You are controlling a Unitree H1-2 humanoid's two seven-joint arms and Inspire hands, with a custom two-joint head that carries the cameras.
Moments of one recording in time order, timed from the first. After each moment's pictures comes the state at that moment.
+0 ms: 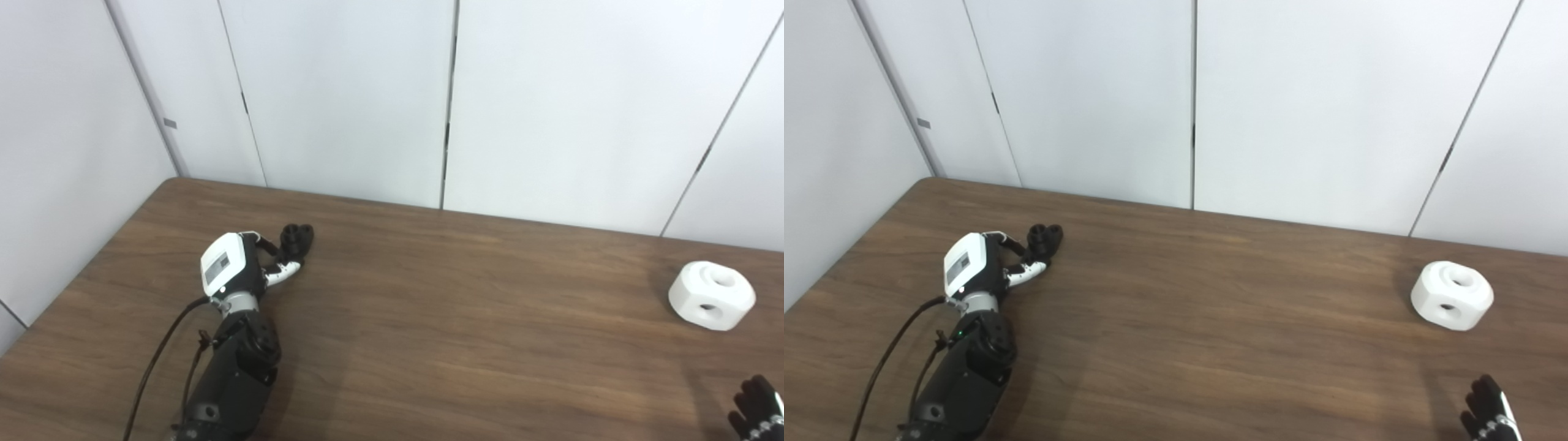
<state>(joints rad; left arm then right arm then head) -0.34 0.29 0.01 0.32 0.63 0.46 0.35 0.31 -0.23 -0.16 -0.19 0.21 -0.20 0.17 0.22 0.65</state>
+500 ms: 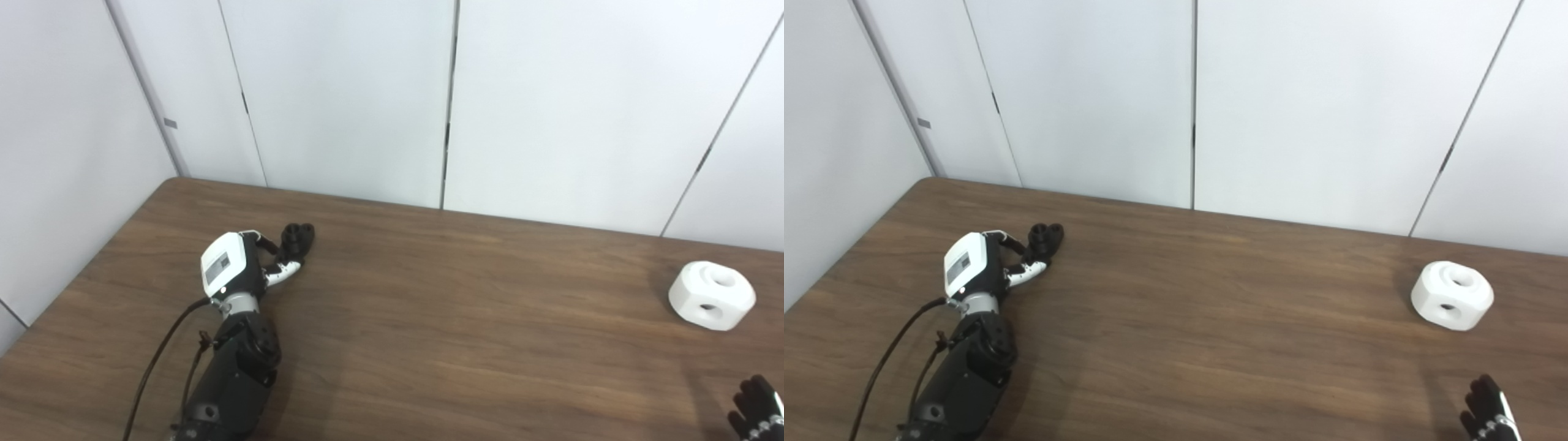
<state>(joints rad) -0.34 0.30 0.00 0.33 0.61 0.43 0.37 0.31 -0.23 -0.16 -0.19 0.20 -0.20 0.17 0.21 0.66</state>
